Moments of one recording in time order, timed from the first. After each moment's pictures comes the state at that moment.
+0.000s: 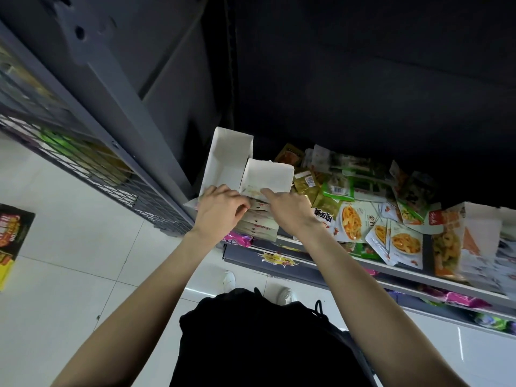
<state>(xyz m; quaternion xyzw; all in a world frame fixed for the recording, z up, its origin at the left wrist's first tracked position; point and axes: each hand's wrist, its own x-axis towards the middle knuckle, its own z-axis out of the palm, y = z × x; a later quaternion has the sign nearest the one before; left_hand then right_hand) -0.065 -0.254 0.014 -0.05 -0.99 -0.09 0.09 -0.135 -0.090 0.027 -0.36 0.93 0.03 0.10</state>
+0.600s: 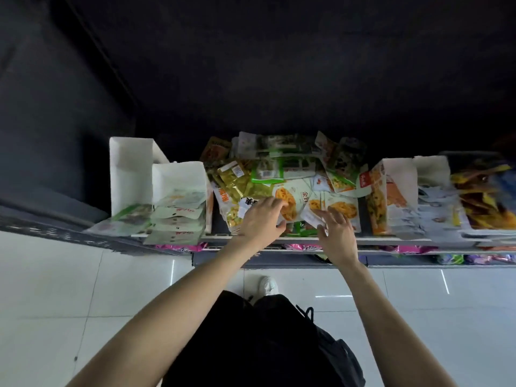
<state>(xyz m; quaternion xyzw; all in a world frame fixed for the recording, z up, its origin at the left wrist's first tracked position) -0.118 -0.034 -0.022 -0.17 -0.96 -0.20 -0.06 -0.101 0.163 -0.054 0.01 0.97 -0.23 0.06</state>
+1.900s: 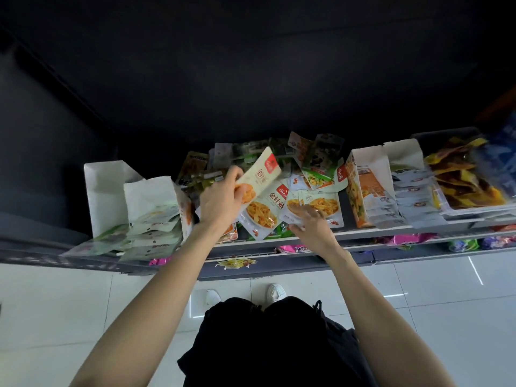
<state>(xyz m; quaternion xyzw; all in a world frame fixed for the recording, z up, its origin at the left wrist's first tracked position) -0.152 -0.030 0.030 -0.03 -0.99 -0.15 0.01 -0.118 0.184 -0.054 -0.02 0.92 -0.33 0.20</state>
